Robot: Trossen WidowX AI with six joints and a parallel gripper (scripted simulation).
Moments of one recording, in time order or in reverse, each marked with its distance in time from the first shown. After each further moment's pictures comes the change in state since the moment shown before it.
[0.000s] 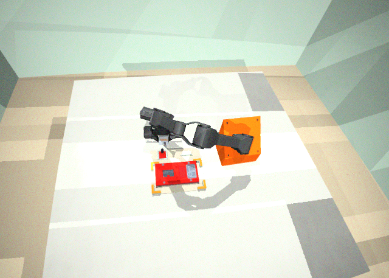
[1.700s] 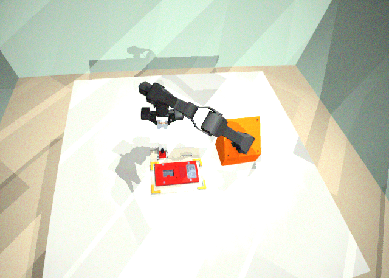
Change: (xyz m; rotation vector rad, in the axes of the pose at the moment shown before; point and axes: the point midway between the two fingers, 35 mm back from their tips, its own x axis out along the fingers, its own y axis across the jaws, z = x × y) arm -0.121 0.004 0.015 0.001 -0.007 0.013
